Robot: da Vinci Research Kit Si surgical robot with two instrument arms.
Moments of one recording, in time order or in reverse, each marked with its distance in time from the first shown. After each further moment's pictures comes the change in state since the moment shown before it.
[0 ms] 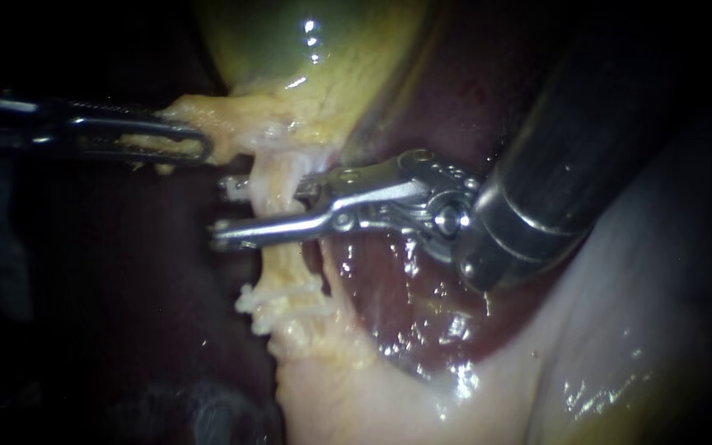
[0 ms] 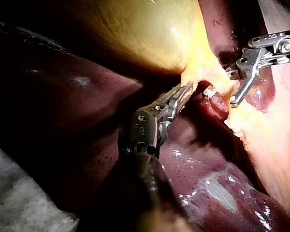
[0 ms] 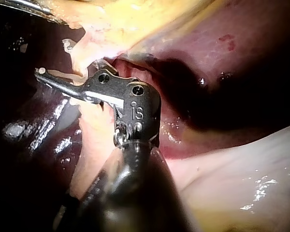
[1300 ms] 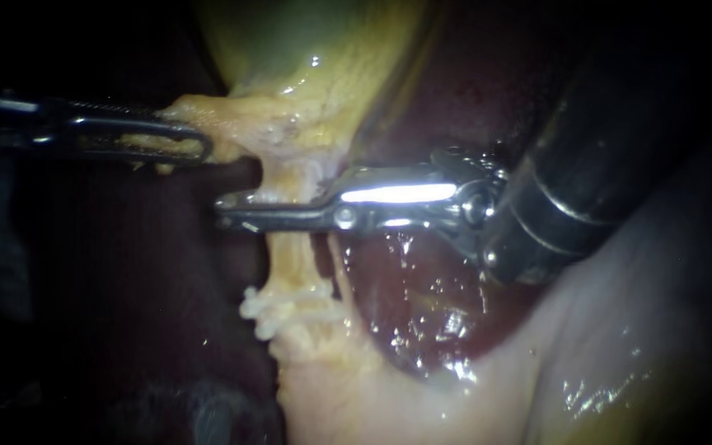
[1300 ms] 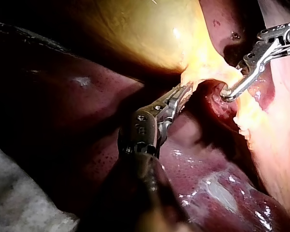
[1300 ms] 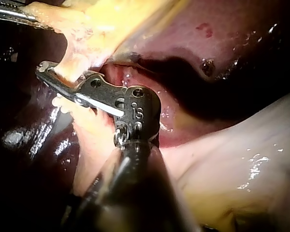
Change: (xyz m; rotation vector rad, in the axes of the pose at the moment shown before) right arm 0.000 -0.001 -0.002 0.013 -0.055 0.115; left arm 0.000 0.000 0.000 0.000 0.000 0.001
